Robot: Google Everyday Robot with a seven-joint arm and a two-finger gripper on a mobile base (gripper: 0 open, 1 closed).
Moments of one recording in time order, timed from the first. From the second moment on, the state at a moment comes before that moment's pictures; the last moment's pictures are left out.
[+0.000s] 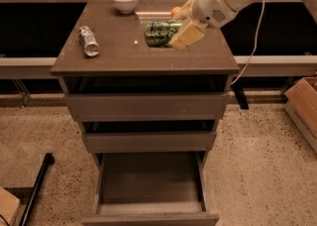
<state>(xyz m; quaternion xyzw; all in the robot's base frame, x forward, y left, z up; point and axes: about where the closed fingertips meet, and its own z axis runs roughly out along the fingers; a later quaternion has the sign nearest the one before) 0.635 -0.054 0.956 -0.64 0.67 0.13 0.36</state>
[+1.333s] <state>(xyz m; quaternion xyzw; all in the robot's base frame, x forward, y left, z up) 0.498 -0.013 0.701 -0.61 0.74 0.17 0.21</state>
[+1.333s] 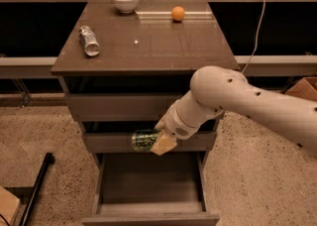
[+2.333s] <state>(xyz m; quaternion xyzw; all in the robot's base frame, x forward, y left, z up) 0.487 -0.002 0.623 -0.61 0.74 0.14 0.25</state>
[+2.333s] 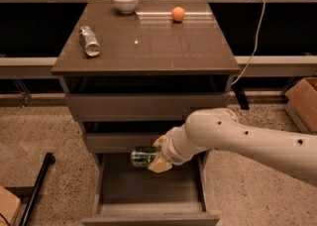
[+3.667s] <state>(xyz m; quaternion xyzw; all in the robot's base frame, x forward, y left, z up) 0.539 0.001 0.472 -0.54 0.73 0.22 0.35</state>
